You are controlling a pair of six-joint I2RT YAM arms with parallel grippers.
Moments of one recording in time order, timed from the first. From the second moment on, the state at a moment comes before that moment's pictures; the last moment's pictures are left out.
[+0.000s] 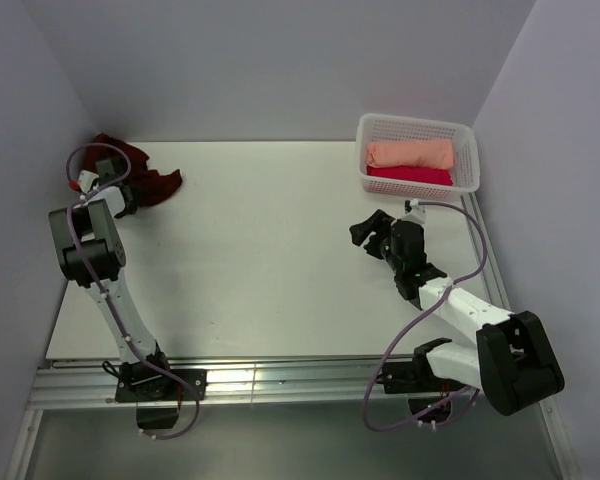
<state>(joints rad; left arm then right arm) 0.28 2.13 1.46 -0.16 -0.20 -0.98 0.32 1.15 0.43 0.34 0.09 0.75</state>
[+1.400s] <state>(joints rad) -0.36 1.24 1.56 -0.43 -0.28 -0.67 0.40 1.12 0.41 0.52 -0.13 0.64</state>
